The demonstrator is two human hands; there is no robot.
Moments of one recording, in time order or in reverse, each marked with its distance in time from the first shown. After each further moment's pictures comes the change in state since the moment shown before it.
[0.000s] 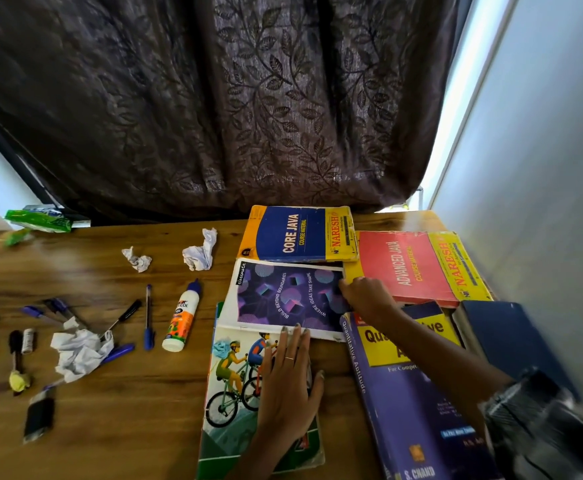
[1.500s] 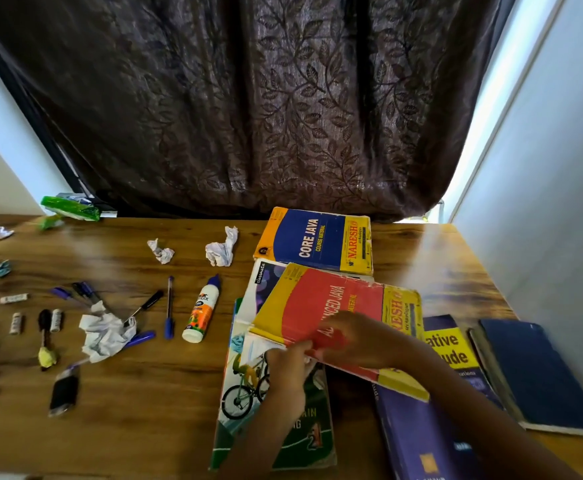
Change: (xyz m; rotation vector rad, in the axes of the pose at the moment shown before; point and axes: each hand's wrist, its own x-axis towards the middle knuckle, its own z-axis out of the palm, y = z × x) left_hand 0.026 0.019 -0.062 -1.636 0.097 -1.083; right_hand -0.067 -0.044 -0.064 0.806 -0.196 -0.334
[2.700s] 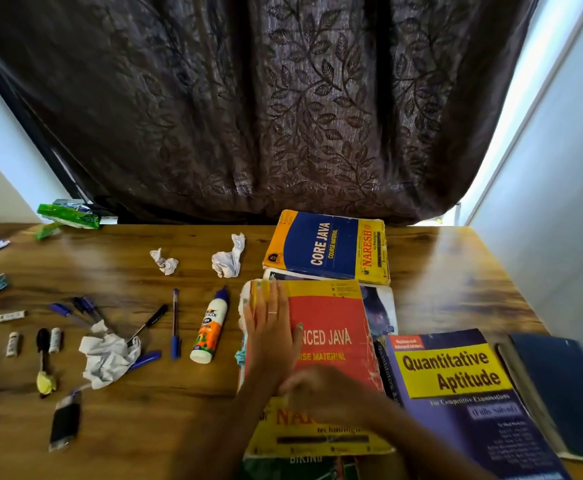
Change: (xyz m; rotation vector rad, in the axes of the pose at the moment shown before) left_hand 0.088 0.049 -0.024 1.596 0.142 1.068; right_hand 0.029 -0.063 0.041 0.339 -0.060 0.017
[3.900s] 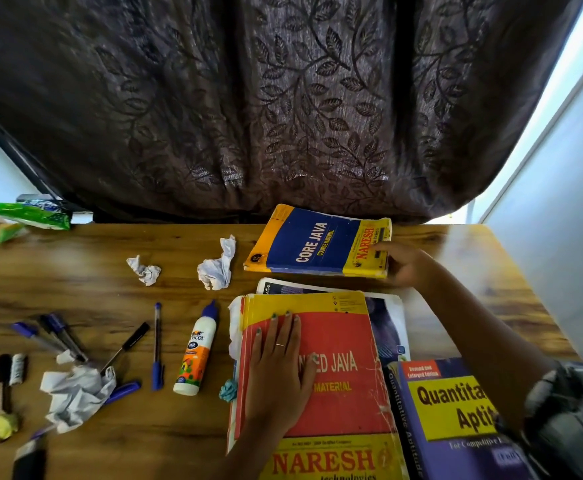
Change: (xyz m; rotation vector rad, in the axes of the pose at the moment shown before) left_hand -0.007 0.000 0.014 -0.077 -0.119 0.078; right_hand 0.114 0.108 -0.201 1.193 0.547 0.557
